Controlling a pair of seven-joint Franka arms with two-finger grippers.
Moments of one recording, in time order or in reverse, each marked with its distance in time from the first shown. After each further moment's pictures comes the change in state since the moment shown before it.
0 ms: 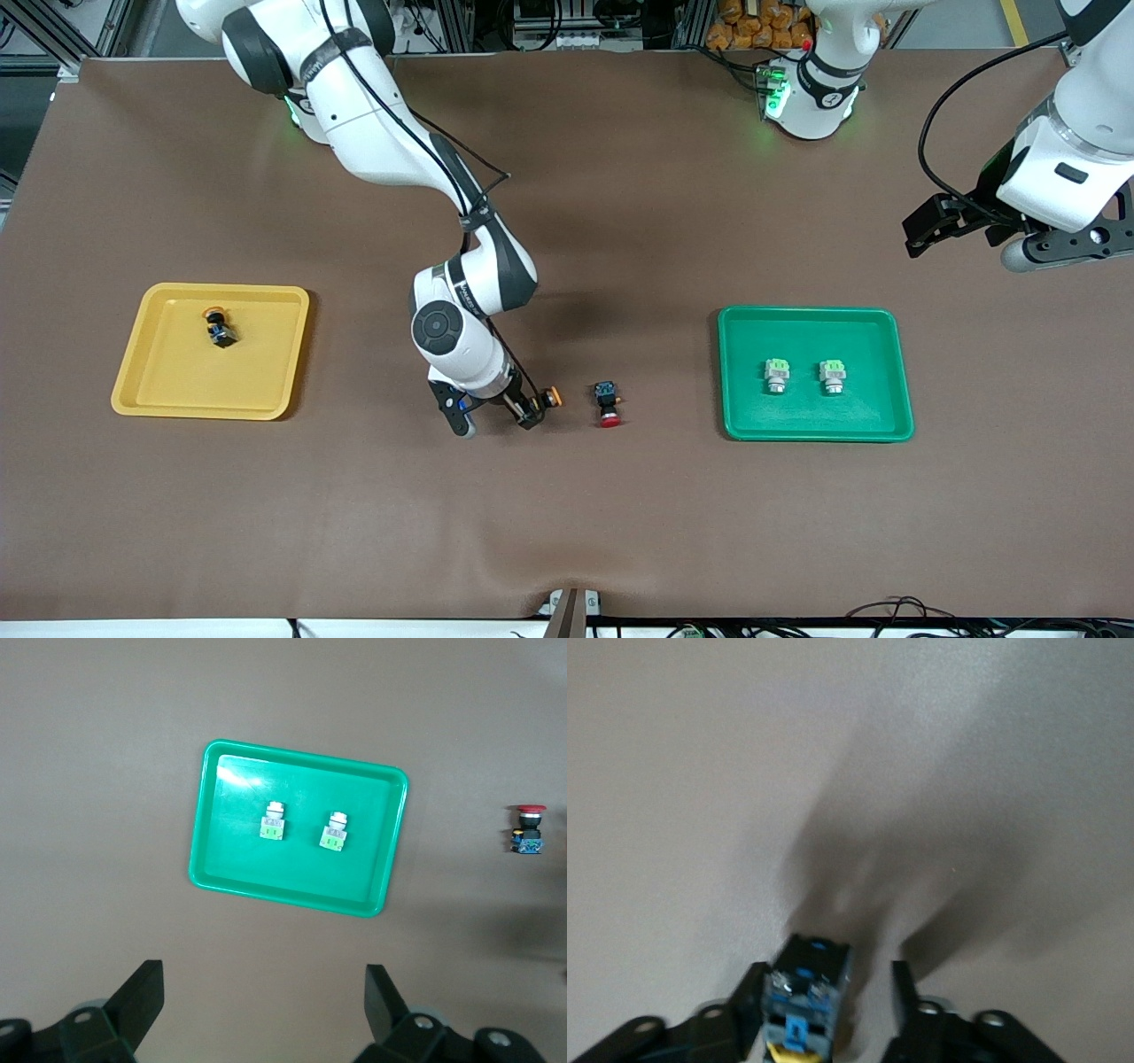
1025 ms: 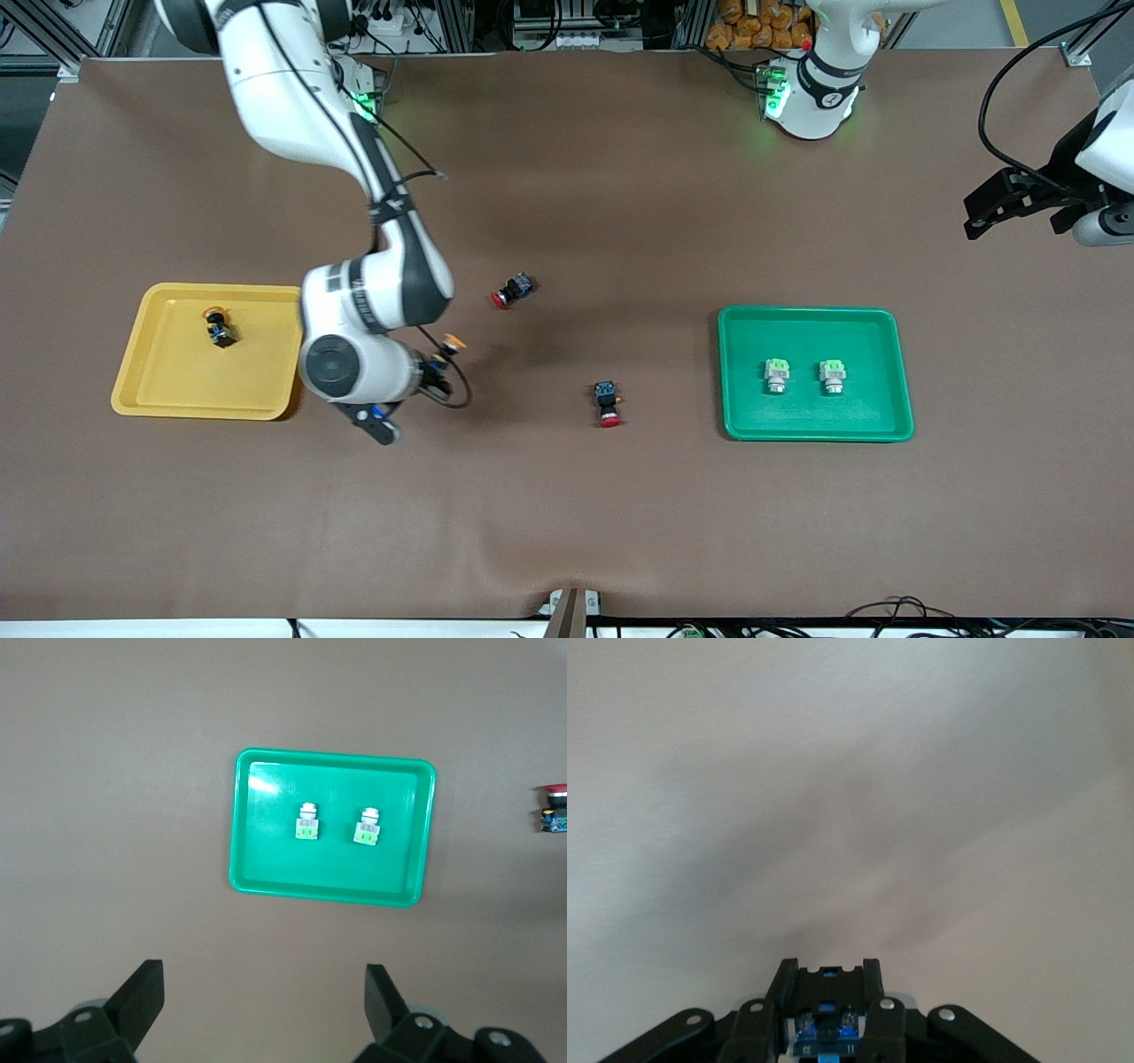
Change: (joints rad) left arm -0.112 -0.040 0.210 0.010 0.000 -0.039 0.186; right arm -0.118 -0.228 -0.136 -0.126 -0.053 -0.537 -0.592
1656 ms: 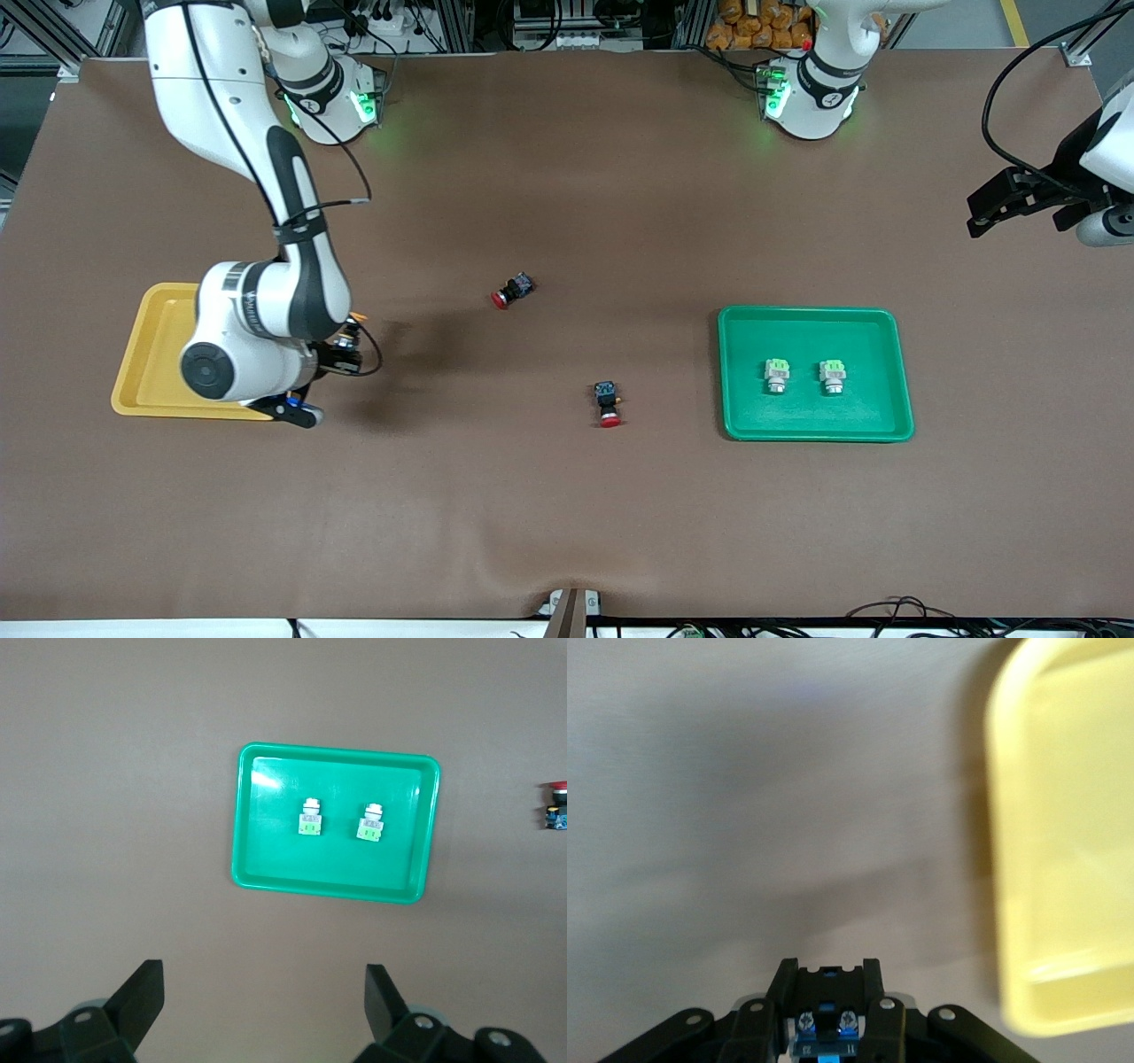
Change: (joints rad) left arm -0.017 0.000 0.023 0.001 0.000 -0.008 0.000; right arm -0.071 -0.077 -0.136 -0.247 -0.005 0.005 -0.583
